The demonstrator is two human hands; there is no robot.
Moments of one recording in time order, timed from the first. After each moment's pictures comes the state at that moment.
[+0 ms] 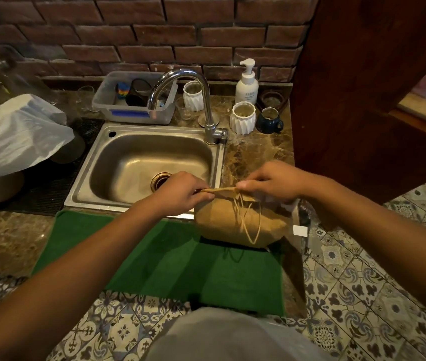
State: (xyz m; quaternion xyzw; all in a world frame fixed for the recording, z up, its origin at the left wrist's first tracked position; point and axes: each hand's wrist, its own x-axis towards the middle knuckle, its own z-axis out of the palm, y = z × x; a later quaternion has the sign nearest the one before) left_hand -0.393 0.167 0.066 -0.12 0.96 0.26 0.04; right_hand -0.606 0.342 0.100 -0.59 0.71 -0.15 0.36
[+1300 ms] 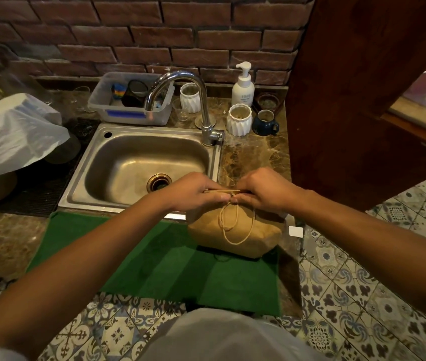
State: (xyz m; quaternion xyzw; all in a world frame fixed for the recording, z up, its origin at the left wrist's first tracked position) left_hand -0.414 0.178 0.069 -0.07 0.92 0.38 0.07; right_hand -0.589 0.340 0.079 -0.73 0.66 -0.12 0.12
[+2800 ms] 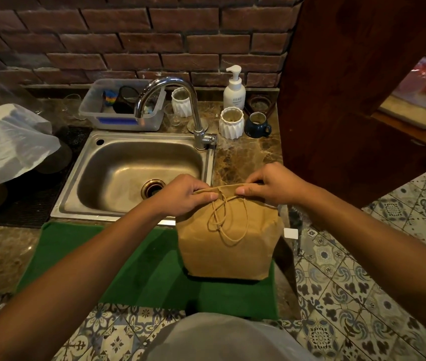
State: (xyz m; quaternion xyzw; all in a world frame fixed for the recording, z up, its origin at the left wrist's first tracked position) left_hand -0.417 0.182 0.078 -0.16 0.88 0.45 0.06; right_hand -0.624 0.355 0.083 -0.58 0.74 -0.20 0.28
